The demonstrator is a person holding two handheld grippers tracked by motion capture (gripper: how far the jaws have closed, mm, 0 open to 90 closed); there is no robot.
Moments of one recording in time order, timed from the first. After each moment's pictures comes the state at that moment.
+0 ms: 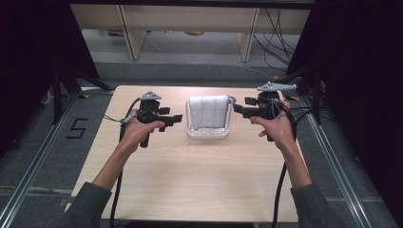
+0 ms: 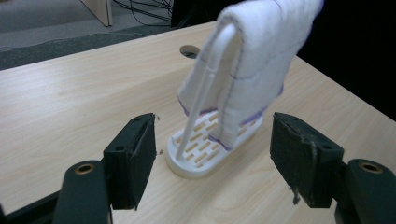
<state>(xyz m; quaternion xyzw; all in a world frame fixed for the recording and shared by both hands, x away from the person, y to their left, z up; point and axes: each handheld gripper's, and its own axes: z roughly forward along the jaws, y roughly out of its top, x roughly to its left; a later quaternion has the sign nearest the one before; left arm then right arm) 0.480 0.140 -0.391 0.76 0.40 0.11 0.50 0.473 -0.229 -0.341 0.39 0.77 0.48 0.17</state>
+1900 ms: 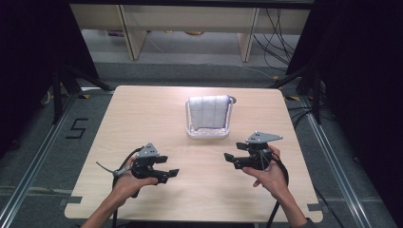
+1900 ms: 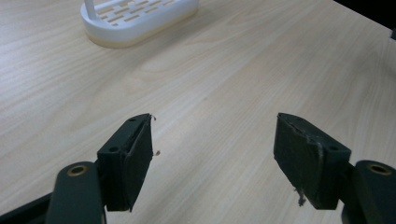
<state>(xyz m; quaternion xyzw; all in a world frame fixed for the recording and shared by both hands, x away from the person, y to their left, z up) 0.363 0.151 -0.474 0.81 0.35 0.07 0.46 0.380 -0.210 -0.428 0.38 0.80 0.44 0.11</state>
